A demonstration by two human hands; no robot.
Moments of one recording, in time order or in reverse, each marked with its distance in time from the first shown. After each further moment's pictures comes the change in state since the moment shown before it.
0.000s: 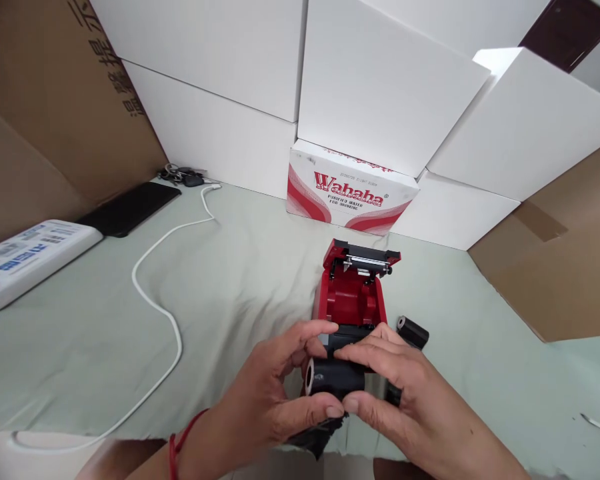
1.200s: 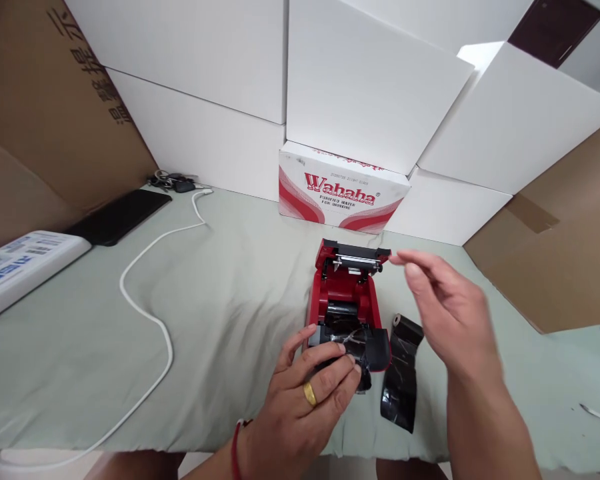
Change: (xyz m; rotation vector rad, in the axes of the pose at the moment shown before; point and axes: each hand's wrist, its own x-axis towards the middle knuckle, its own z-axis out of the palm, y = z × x) left_hand 0.000 -0.032 0.044 0.866 0.265 0.724; right_hand 0.037 0.028 -0.040 -0.069 0.842 0.122
